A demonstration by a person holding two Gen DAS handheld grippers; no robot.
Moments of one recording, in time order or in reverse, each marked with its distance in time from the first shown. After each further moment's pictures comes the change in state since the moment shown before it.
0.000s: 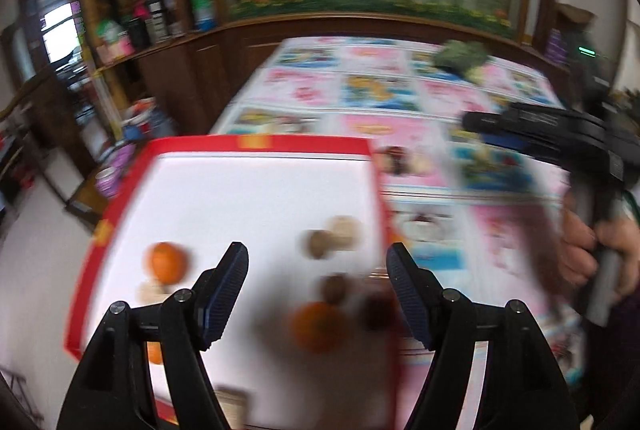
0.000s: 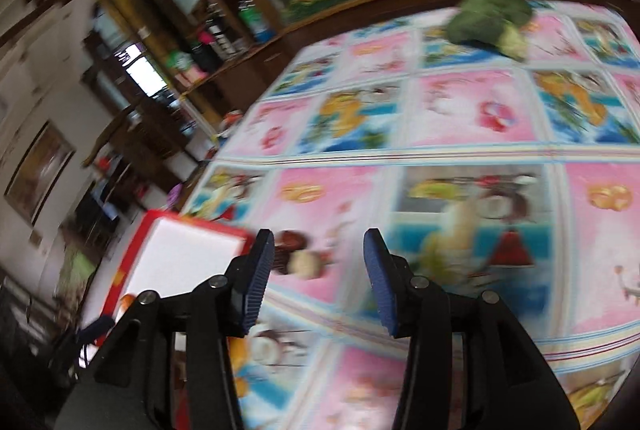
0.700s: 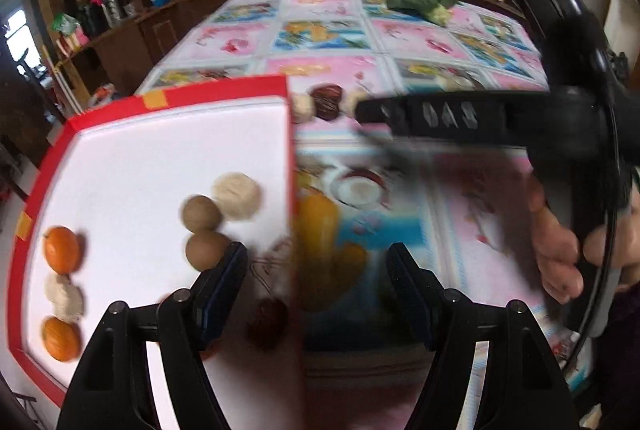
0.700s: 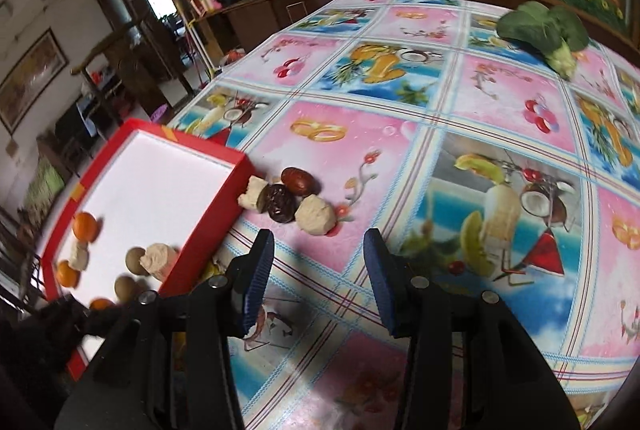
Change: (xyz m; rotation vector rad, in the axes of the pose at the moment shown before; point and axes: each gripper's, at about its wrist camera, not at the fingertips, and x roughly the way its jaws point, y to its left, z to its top) left arm 0.057 -0.035 -0.011 0.053 0.119 -0.030; right arm 0.042 0.037 -0.028 -0.289 0.146 -0.076
